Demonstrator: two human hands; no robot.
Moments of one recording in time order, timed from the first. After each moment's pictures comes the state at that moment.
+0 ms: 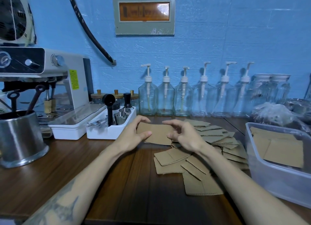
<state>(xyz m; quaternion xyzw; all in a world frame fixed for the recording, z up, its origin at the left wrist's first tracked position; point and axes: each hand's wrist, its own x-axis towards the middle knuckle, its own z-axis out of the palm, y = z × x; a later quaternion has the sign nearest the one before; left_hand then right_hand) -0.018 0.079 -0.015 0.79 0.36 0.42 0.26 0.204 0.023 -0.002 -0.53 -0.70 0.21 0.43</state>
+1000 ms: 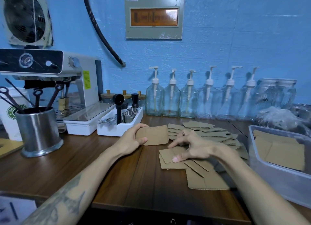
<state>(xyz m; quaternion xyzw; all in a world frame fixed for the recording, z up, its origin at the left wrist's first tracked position) -0.046 0.064 -0.026 0.78 0.40 0.39 0.29 0.215 -0.015 0.014 -0.56 -0.80 0.19 0.10</state>
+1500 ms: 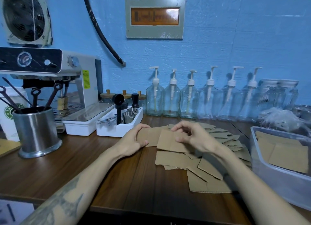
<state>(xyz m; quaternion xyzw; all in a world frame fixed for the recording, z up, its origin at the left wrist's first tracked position) -0.045 0.066 -0.027 0.79 0.39 0.37 0.29 0.207 -0.014 0.022 -0.50 -0.75 0.23 0.36</state>
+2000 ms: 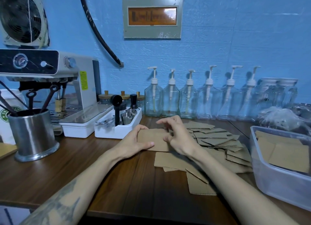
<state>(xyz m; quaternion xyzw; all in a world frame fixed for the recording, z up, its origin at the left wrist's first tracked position) -0.039 0.066 -0.029 0.77 0.38 0.38 0.34 0.167 0.009 0.006 -0.51 -0.75 0.14 0.40</state>
